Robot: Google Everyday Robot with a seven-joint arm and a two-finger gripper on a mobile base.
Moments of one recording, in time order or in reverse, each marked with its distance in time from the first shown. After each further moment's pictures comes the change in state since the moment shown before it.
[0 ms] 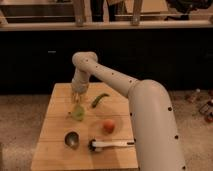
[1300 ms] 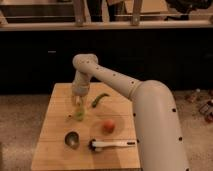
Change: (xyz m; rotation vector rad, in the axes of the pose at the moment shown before) arm -0.015 0.009 0.002 -0.028 -0.028 -0.049
